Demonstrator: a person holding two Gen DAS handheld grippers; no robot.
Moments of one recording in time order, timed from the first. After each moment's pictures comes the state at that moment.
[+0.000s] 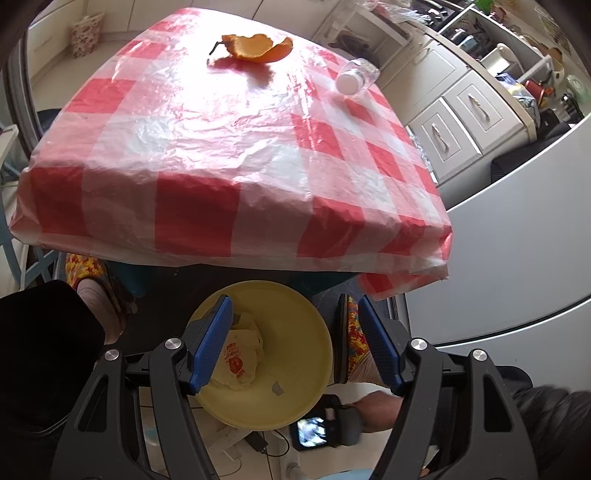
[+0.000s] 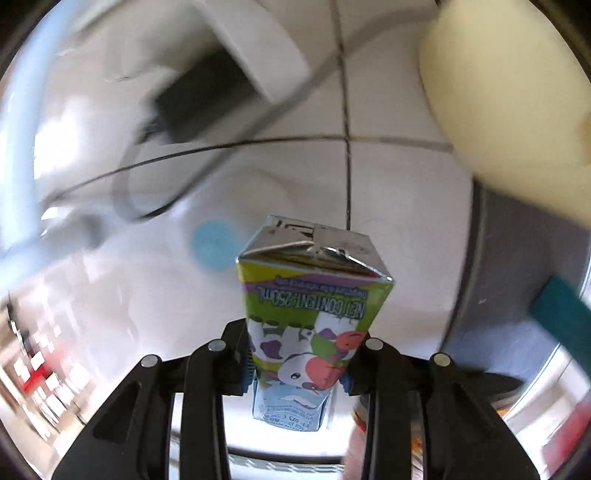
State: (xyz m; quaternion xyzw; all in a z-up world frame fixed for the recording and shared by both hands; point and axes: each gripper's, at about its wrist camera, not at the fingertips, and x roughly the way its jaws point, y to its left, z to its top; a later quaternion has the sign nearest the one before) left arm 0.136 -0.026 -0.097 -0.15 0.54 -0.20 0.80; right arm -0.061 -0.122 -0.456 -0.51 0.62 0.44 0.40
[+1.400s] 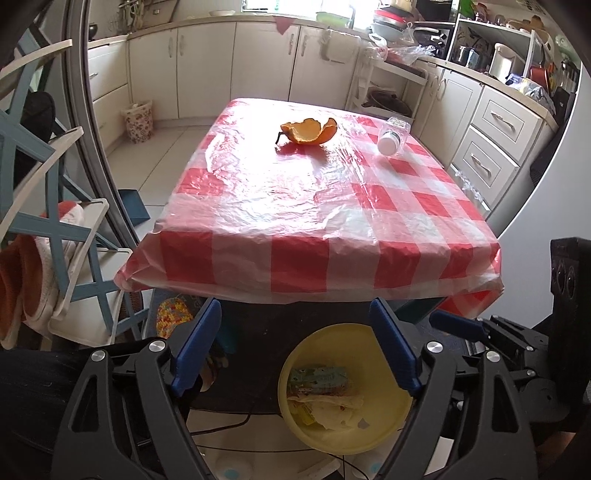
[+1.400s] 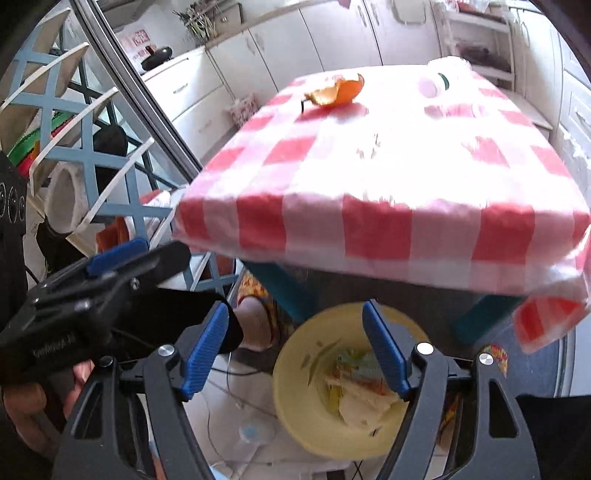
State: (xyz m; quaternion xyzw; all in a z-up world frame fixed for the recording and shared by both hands) left arm 0.089 0.010 -0.055 -0.04 0.42 -0.08 0.90; right arm 0.122 -0.078 -0.087 0.10 0.47 0.19 0.86
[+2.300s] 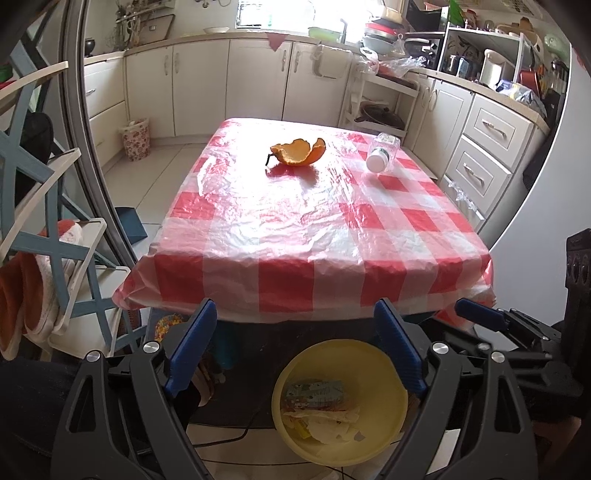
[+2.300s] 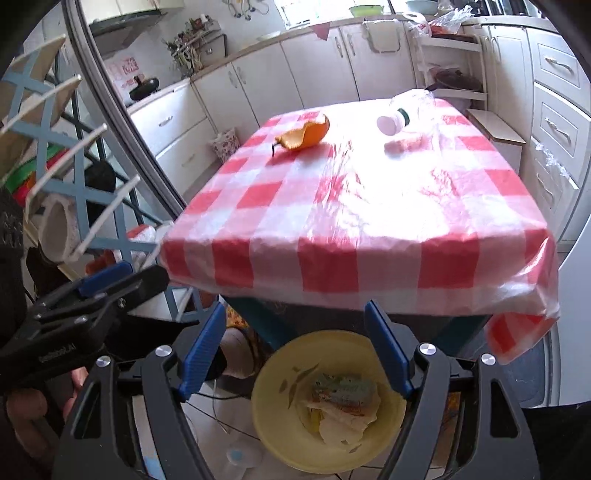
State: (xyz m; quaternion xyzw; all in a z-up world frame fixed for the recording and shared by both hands) left arm 0.090 -0.002 -0.038 -0.04 0.39 -0.09 0.92; right arm 0.116 -0.123 -0.043 0.12 0.42 0.15 0.89
